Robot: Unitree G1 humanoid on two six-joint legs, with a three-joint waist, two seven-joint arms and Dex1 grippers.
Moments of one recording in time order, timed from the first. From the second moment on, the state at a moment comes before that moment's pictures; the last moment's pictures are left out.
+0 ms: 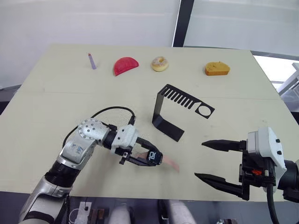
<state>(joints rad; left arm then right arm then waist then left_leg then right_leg) -0.51 0.60 -0.27 -0.13 -0.34 0.07 -1.35 0.23 -1.06 -0.67 -0.96 1.21 0.85 0.69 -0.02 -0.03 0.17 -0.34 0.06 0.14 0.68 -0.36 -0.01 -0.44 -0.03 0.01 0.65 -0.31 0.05</state>
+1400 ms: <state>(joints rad) -0.72 0.29 -0.05 -0.10 -0.72 1.55 -0.79 -0.13 -1.22 -0.08 -0.96 1.08 0.88 0.19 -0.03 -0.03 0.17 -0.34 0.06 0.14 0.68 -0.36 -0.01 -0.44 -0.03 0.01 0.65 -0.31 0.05</state>
